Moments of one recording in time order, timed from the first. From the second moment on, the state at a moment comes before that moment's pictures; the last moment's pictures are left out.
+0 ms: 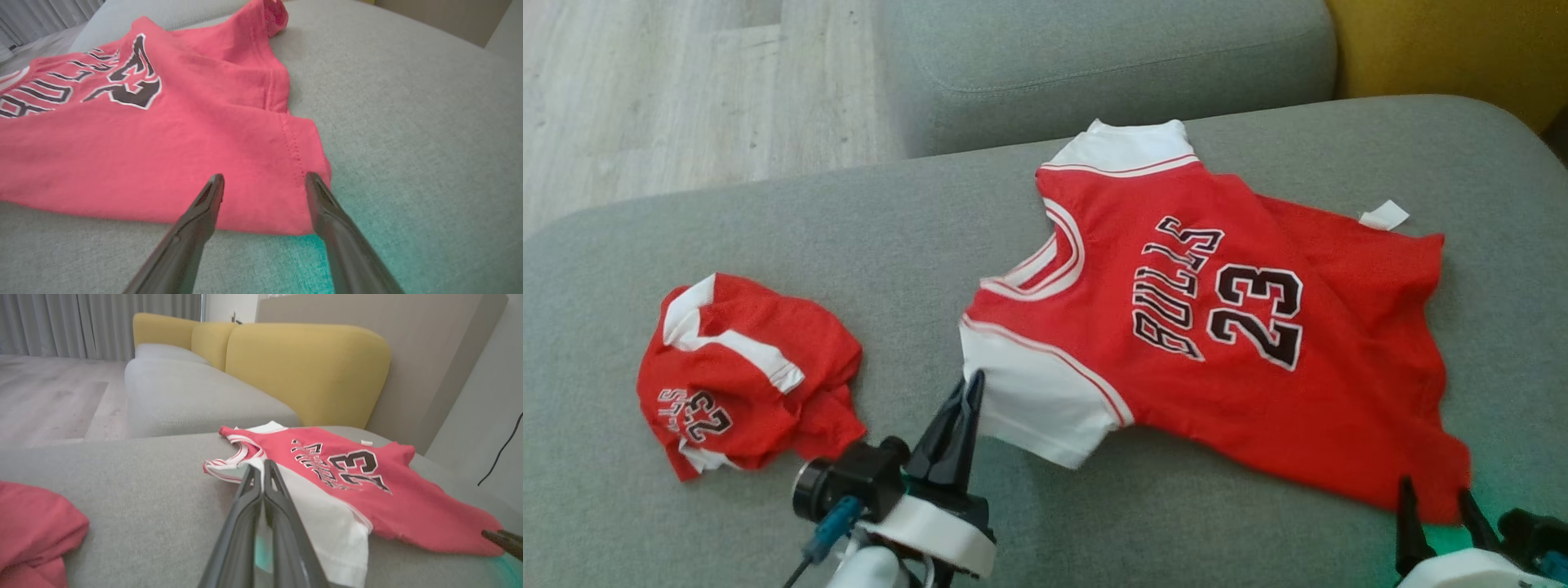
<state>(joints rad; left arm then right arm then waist) -0.15 0.09 -0.51 0.38 -0.36 -0.06 -0.24 0.07 -0.04 -0.22 0.50 0.14 0.13 -0.13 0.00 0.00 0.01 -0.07</state>
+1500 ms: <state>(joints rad) -0.07 0.06 -0.44 0.28 -0.30 -0.09 -0.25 -0.07 -0.05 -0.27 0.80 0.08 0.13 -0.10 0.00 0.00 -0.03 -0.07</state>
